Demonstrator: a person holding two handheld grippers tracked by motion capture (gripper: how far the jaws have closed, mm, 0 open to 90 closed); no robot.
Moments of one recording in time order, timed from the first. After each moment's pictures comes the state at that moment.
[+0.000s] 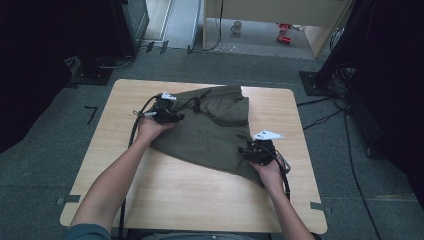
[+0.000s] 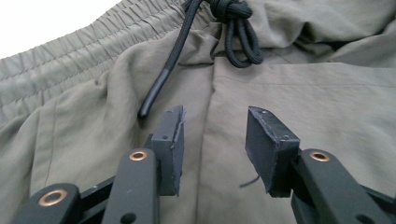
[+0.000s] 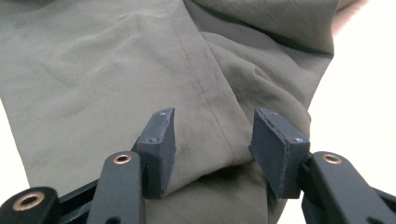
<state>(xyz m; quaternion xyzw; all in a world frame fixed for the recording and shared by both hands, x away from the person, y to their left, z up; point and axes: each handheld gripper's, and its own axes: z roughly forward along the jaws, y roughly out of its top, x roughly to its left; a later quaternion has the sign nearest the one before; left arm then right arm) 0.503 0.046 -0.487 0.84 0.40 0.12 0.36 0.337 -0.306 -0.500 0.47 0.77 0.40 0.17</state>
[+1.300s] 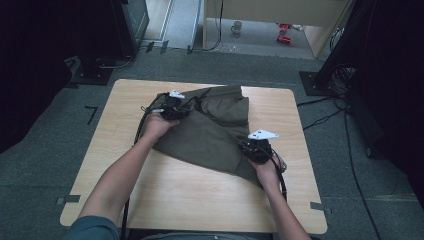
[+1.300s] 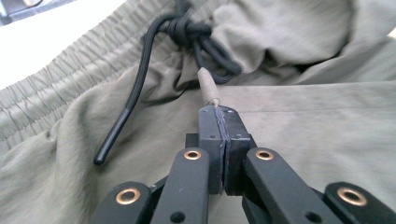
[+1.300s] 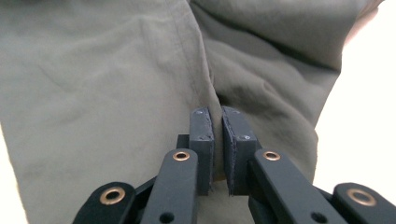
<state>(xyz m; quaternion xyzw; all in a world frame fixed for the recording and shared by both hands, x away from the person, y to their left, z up) 0.501 0.028 -0.476 0.84 0.36 0.10 0.40 0.339 -0.294 -0.495 0.46 0.77 0.40 0.18</state>
